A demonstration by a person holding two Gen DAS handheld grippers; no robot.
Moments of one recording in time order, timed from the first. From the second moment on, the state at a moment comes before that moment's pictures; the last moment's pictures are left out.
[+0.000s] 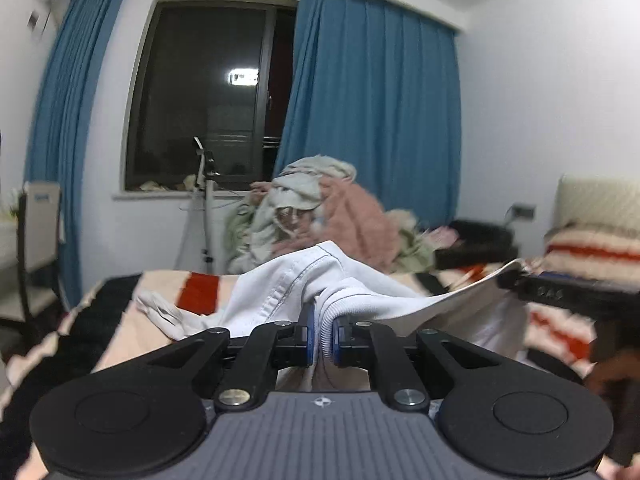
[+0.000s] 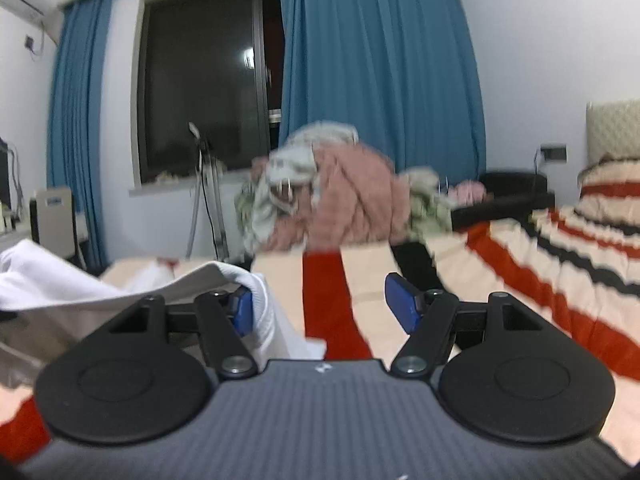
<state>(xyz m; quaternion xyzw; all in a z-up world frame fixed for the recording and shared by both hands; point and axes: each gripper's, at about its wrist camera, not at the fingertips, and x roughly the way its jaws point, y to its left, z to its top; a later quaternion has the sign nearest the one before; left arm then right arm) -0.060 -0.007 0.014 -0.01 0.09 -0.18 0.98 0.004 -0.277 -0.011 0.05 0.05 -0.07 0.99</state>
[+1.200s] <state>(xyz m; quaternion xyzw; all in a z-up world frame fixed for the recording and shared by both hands) 0.054 0.071 -0.026 -0.18 0.26 -0.15 0.94 0.029 -0.292 -0.027 0.19 0.13 0.00 0.97</state>
